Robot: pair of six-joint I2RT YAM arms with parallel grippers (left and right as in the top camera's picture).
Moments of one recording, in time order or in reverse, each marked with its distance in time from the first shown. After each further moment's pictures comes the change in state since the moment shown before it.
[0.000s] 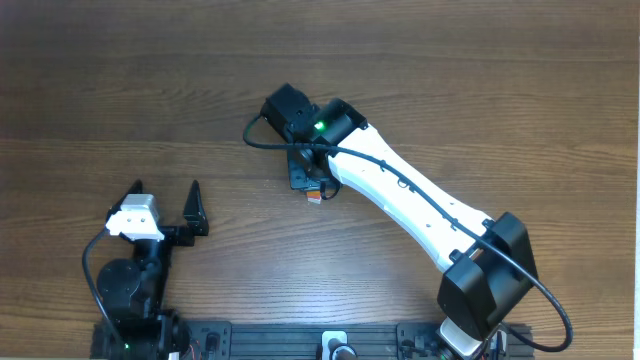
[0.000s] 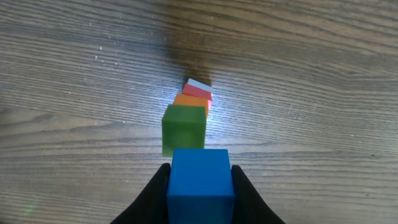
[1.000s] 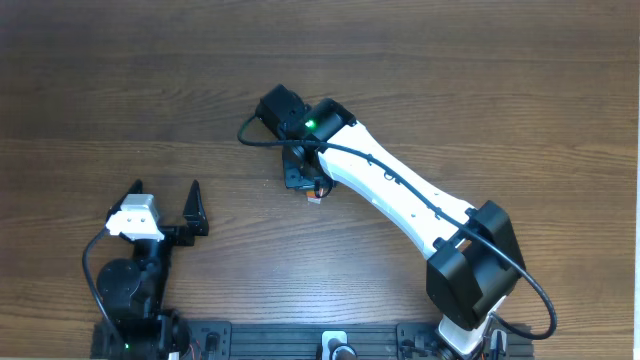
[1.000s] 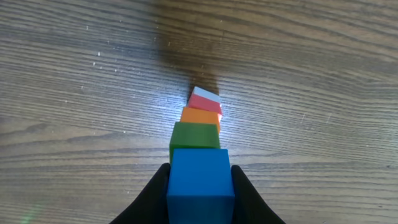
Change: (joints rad) left arm 0.000 0.000 0.000 0.000 0.000 0.000; right arm 0.004 0.055 0.005 0.031 -0.008 0.001
